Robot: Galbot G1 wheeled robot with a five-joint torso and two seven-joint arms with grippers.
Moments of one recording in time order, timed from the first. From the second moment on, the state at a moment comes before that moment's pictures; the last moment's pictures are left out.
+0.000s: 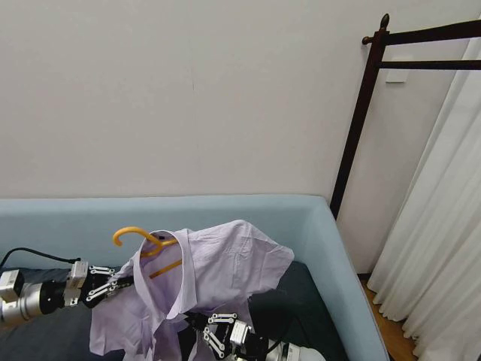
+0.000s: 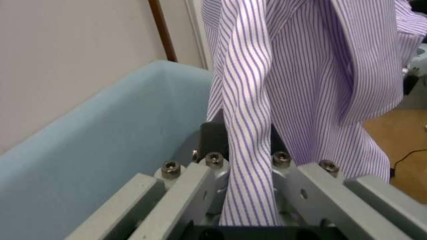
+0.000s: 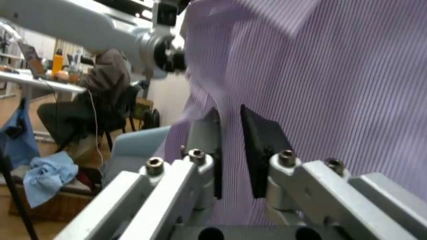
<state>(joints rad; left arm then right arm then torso) 1.07 -0.46 -0.52 -1.51 -0.92 -0.22 1.20 -1.01 1.20 -0.11 1.68 0.33 0.50 -0.61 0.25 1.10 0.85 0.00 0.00</state>
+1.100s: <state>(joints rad) 1.01 -0.48 -0.51 -1.48 -0.60 -0.30 1.34 -0.93 0.89 0.01 1.85 0.56 0.26 -0.66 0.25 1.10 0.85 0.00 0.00</state>
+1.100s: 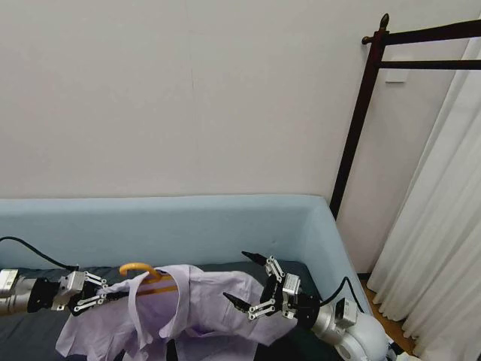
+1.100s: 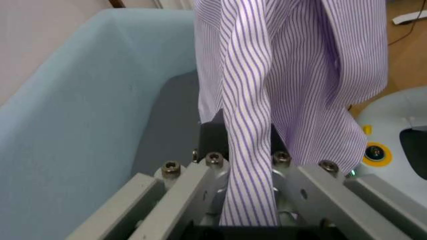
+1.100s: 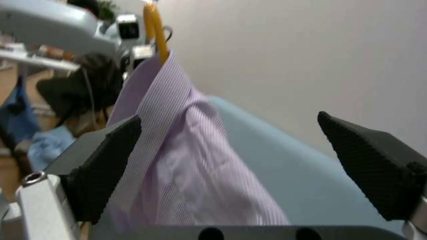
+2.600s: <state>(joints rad) 0.90 -0.55 -0.41 -1.39 -0.62 -0.46 1.38 -0.82 0.87 -0.04 1.79 0.51 0.08 -0.87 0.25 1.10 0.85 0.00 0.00</state>
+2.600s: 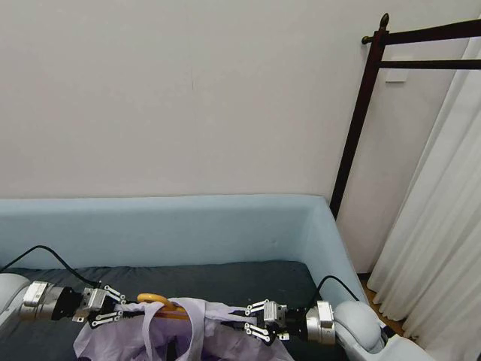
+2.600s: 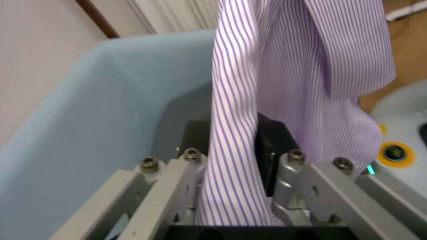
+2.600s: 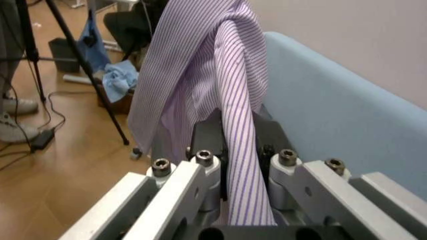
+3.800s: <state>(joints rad) 1.03 -0.76 -0.43 -1.71 -1.09 -0.54 0.50 -0.66 0.30 0.37 2.15 1.04 -0.32 -0.48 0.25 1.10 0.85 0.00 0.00</state>
